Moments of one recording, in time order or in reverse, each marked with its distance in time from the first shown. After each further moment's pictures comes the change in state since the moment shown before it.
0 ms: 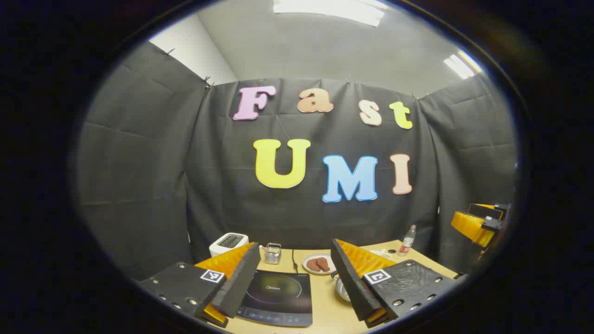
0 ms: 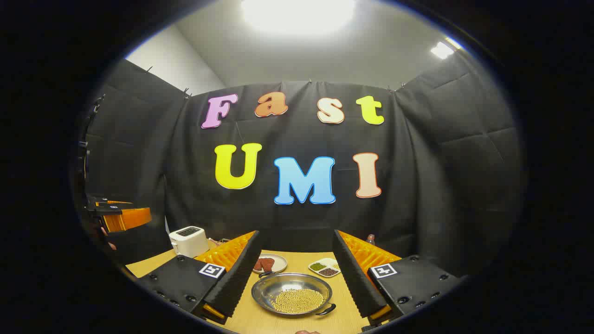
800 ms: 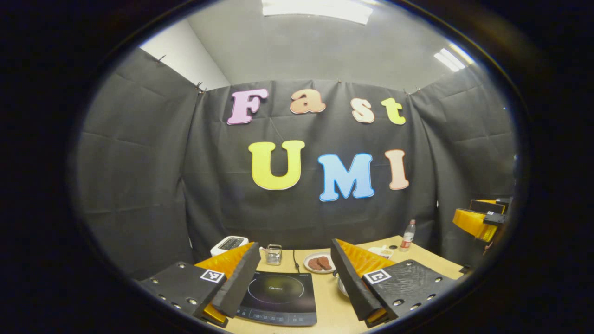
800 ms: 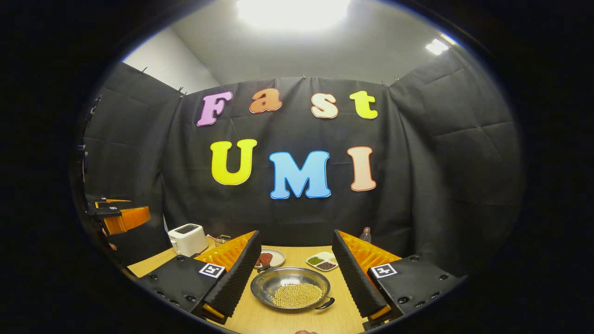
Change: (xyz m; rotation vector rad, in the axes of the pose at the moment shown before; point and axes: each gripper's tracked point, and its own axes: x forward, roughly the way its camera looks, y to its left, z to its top) left arm -0.005 -0.003 -0.009 0.046 -0.005 -0.009; right arm -0.010 -0.006 -0.010 0.025 0.034 -0.027
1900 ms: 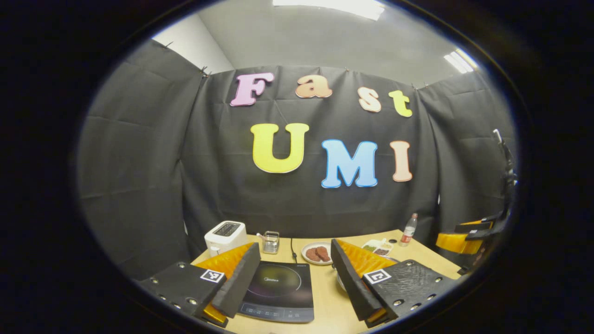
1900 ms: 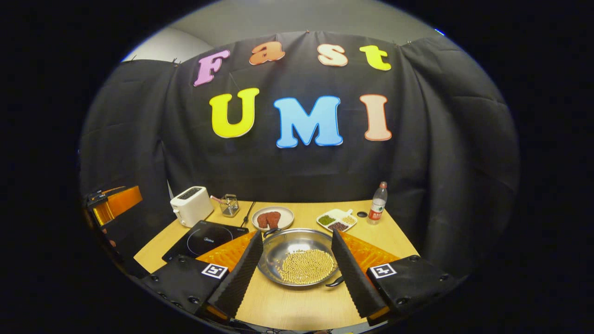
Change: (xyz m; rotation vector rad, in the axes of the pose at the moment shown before) left arm 0.026 0.007 -0.053 -0.064 0.094 -0.002; right arm 0.036 0.014 -0.103 0.019 0.384 0.068
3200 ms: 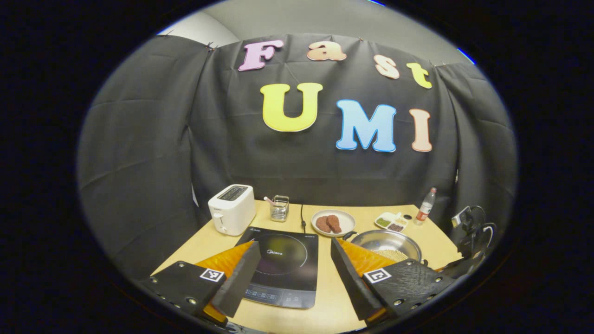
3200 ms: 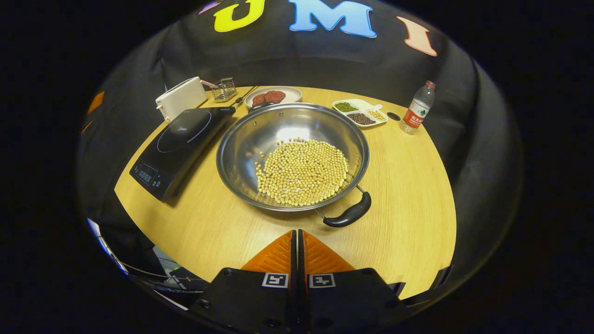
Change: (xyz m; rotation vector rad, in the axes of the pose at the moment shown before) left arm 0.030 -0.006 -0.070 -0.004 0.228 0.116; right arm 0.085 -0.052 -0.222 -0.145 0.640 0.116
